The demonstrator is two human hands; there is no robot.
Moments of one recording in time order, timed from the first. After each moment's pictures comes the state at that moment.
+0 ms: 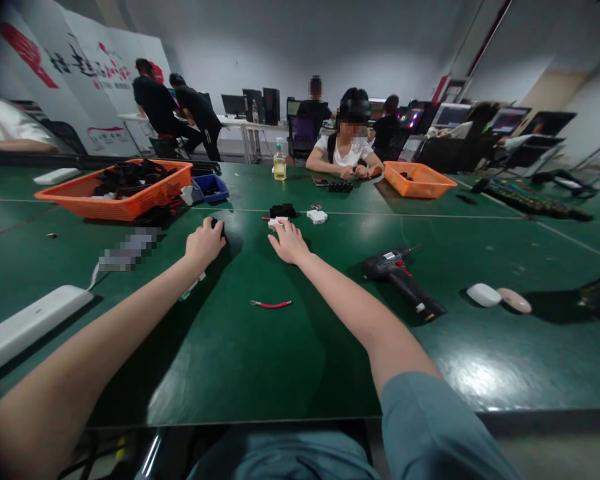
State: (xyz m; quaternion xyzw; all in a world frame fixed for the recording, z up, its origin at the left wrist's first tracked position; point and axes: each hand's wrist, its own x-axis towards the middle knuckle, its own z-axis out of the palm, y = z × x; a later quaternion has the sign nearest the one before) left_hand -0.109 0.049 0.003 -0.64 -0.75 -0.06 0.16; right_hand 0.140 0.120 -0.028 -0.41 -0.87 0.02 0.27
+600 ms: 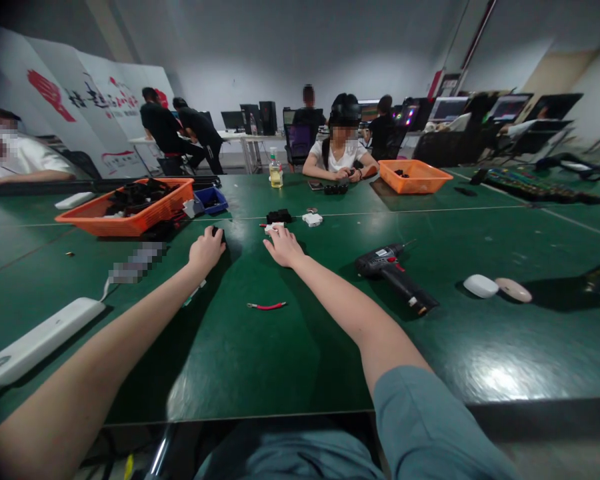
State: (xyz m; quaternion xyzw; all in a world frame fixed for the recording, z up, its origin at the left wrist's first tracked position) left_hand -0.105 0.053 0.004 -0.64 -0.75 -0.04 0.19; right_hand 0.144 0.113 -0.023 -0.41 -0.87 0.03 0.27
